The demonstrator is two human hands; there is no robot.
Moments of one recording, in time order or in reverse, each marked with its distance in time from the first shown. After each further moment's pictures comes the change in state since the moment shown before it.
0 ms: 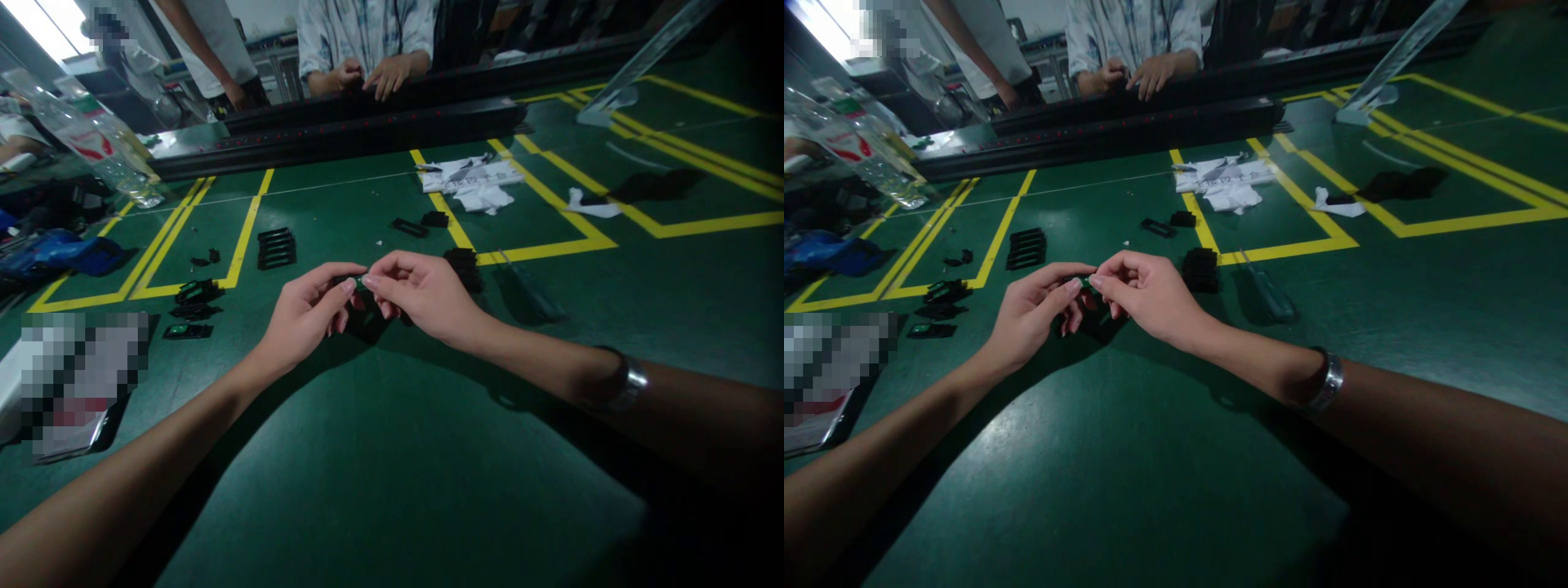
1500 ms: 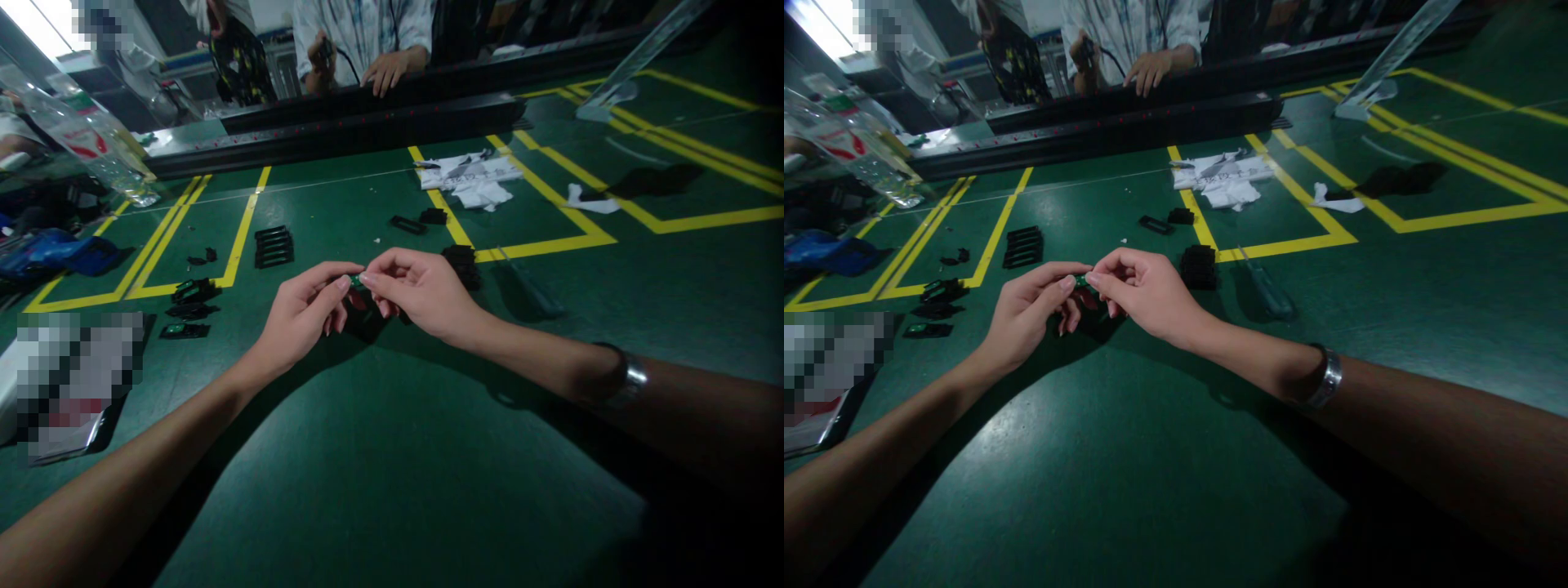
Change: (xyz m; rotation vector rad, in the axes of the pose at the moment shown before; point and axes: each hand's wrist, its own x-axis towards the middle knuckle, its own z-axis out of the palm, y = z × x) left_hand -0.002 0.000 0.001 0.017 0.007 0.000; right_hand -0.001 0.001 -0.001 -0.012 -0.008 -0.005
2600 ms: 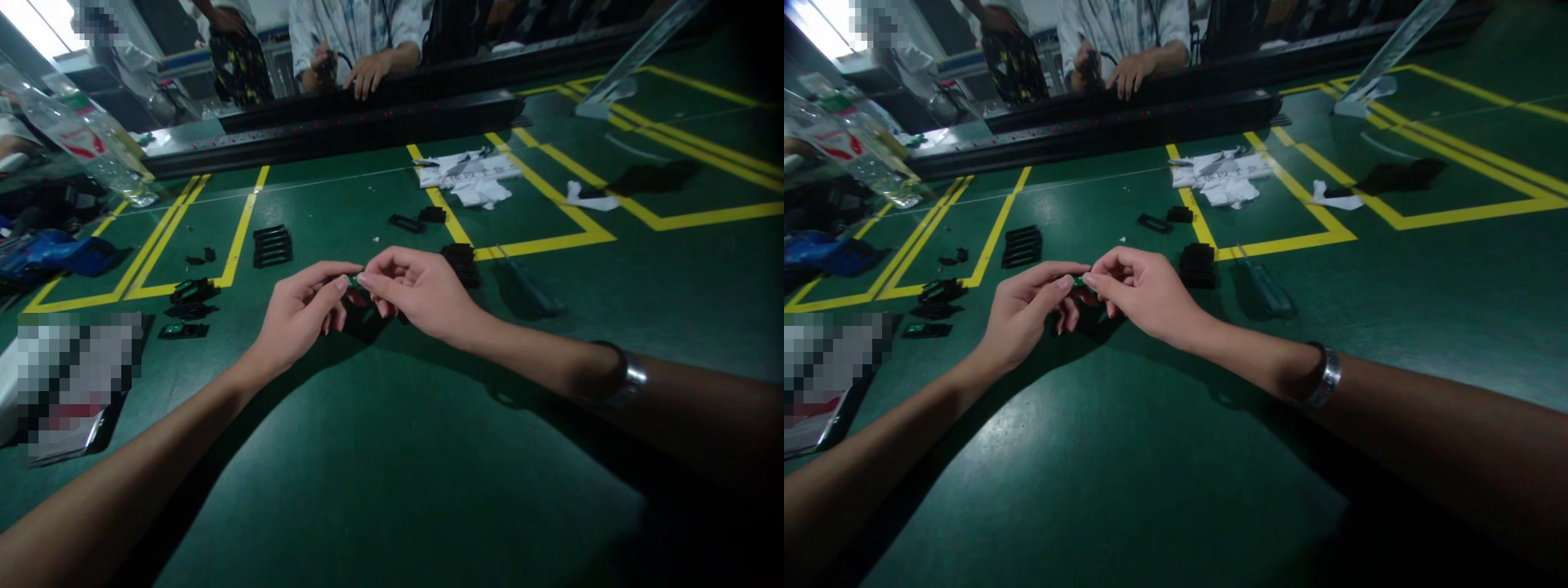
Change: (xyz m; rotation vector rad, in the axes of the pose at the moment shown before) left_hand 0.000 0.000 0.000 0.040 0.029 0.008; right_hand -0.002 -0.004 0.002 -0.047 0.007 -0.014
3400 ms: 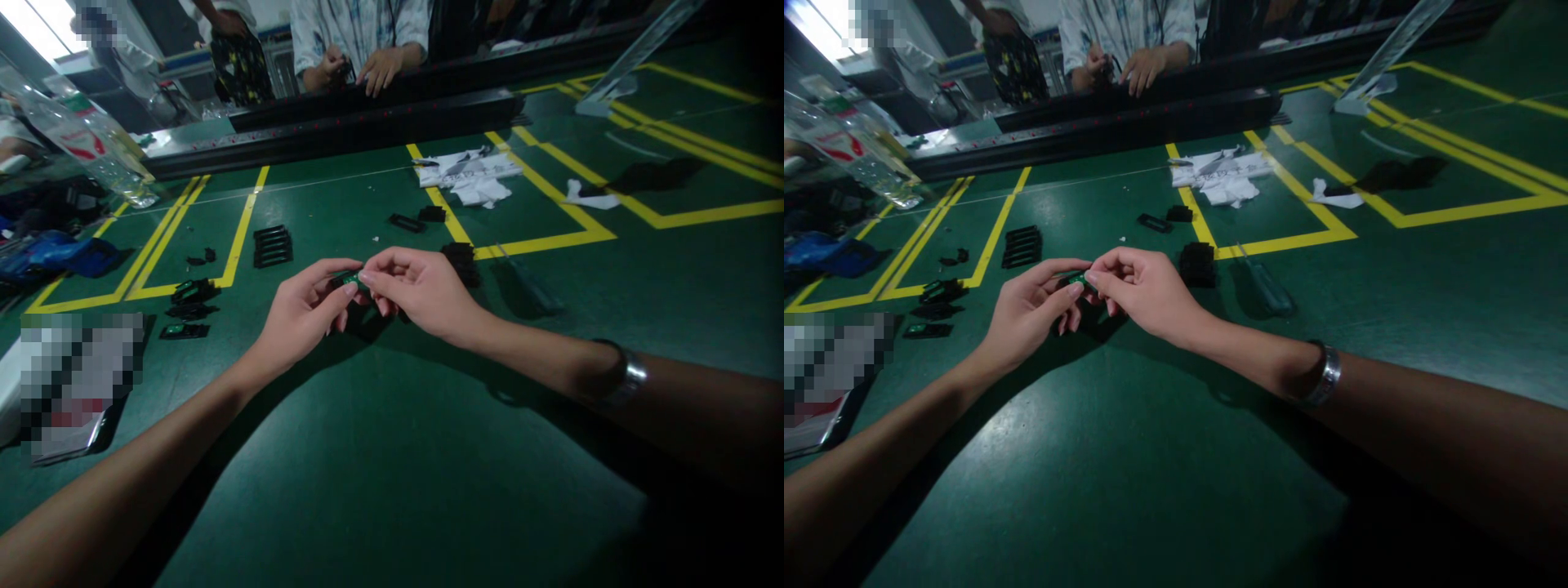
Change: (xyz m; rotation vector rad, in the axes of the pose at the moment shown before) left_hand 0.000 -0.005 0.000 -0.009 -0.040 0.003; right_hand 0.001 0.002 -0.001 0.039 -0.012 -0.002
